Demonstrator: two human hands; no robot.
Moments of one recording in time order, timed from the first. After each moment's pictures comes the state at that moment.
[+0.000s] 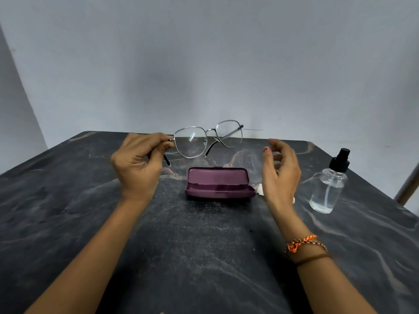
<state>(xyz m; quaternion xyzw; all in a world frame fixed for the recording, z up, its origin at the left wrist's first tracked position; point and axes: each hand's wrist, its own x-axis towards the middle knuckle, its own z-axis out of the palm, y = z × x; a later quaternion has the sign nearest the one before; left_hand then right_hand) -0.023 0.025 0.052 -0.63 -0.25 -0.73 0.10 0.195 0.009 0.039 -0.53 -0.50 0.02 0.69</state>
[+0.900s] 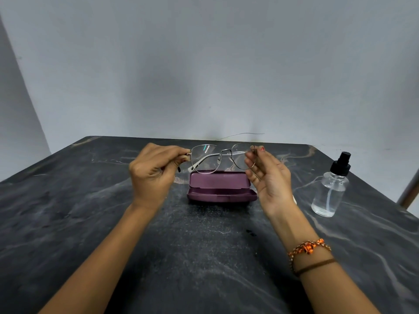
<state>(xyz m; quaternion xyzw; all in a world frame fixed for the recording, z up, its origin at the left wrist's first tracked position) -0.014 0.021 0.048 -0.69 -0.24 -0.68 0.12 0.183 0.000 0.056 -0.32 -0.33 0.50 0.73</state>
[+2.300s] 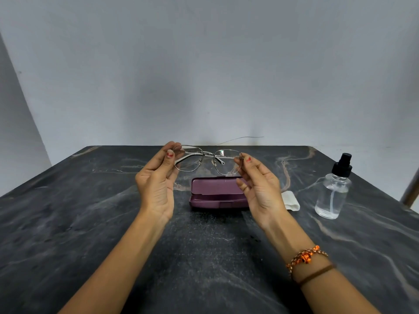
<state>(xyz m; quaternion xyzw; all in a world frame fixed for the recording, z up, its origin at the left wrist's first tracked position) 0.003 0.021 0.053 -0.36 -0.18 -0.76 -0.51 0.166 0.003 0.045 -0.31 -0.36 0.52 0.71</state>
